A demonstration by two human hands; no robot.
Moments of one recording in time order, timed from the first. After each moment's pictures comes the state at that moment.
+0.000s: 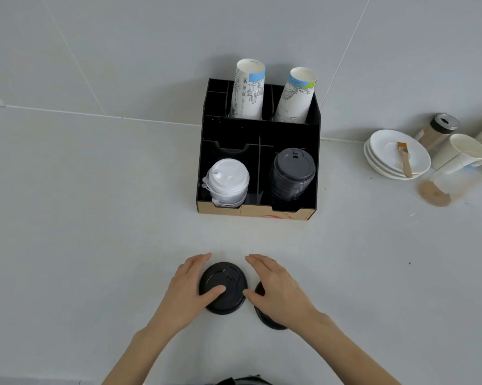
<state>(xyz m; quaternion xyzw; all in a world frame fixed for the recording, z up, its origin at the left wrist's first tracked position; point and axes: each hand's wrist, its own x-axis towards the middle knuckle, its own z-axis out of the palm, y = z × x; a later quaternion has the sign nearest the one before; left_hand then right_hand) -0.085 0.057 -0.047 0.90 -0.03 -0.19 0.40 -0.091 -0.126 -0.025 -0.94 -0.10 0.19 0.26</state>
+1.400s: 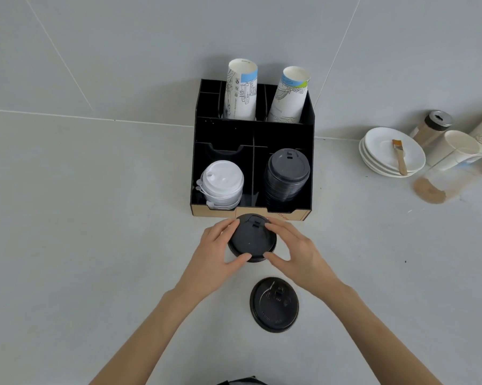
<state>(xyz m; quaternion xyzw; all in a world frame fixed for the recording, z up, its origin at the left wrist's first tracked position) -0.041 0.009 -0.019 0.90 -0.14 -0.08 0.40 -0.056 -0.167 -0.002 -0.93 -0.08 0.07 0.36</state>
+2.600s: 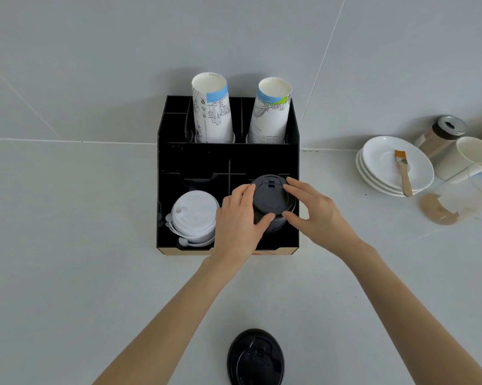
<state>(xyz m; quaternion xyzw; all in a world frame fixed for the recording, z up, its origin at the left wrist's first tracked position) 0.080 -0.097 0.002 0.94 -0.09 -0.04 0.32 0.071 -0.251 0.018 -0.95 -0.06 0.03 0.32</state>
